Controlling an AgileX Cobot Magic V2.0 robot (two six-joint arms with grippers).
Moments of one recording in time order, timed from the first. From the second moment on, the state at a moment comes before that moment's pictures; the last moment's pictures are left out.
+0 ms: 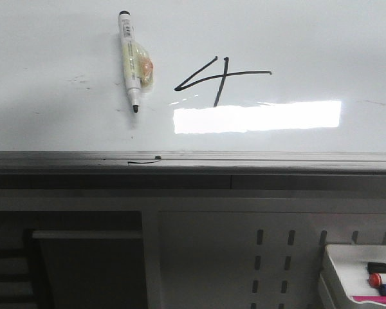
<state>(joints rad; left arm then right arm) -0.86 1.09 -0.85 -1.36 -0.27 1.07 0.82 0.61 -0.83 0.00 0.46 -0.36</state>
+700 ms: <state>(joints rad) -0.86 0.50 -0.36 -1.36 -0.22 1.16 0.74 0.24 -0.42 0.00 0.34 -0.31</state>
